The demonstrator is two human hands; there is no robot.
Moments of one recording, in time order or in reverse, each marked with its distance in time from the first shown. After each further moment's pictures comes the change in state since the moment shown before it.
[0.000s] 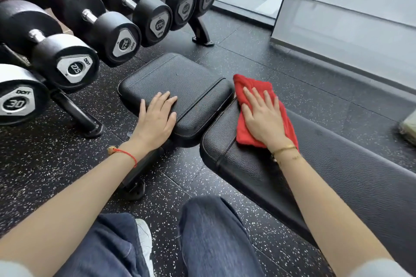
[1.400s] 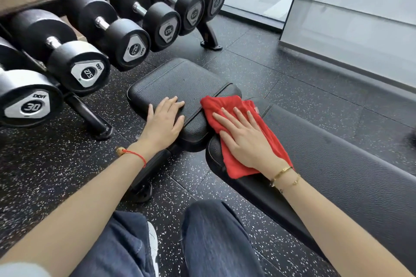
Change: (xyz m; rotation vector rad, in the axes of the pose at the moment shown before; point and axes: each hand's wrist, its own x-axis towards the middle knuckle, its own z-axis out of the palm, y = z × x) left_hand 0.008 0.006 -0.004 -0.005 -0.041 -0.054; right_hand -0.032 -0.034 0.013 0.076 -0.053 -0.393
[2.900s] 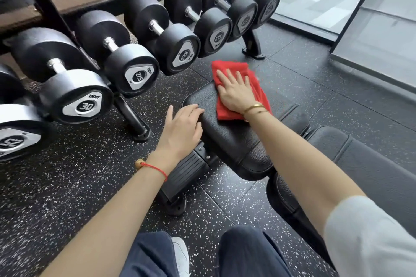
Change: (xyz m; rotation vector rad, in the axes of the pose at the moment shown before) left_hand 0.010 -0.091 -0.042 0.110 0.096 -0.062; right_hand 0.260 -0.095 0.033 0.040 -0.100 0.083
